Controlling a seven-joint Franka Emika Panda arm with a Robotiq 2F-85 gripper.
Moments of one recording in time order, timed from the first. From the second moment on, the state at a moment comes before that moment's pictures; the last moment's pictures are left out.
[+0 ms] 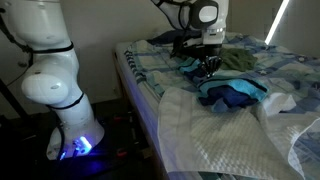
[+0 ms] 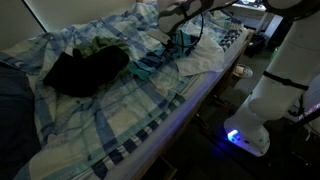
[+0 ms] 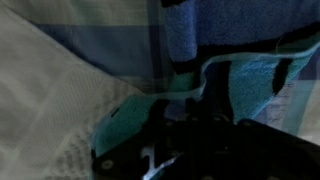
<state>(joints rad) 0.01 0.10 -0.05 -2.08 -0.17 2.28 1.54</state>
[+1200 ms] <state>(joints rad) 0.00 -0.22 -0.01 -2.23 -0.27 1.97 1.64</state>
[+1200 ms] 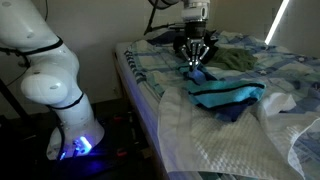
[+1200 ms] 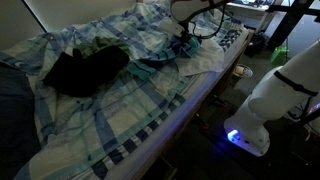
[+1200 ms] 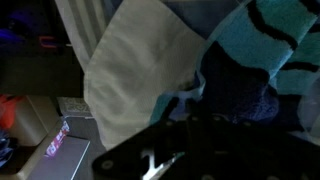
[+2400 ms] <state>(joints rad) -0.03 -0.26 0.00 -2.28 -0.27 1.82 1.64</state>
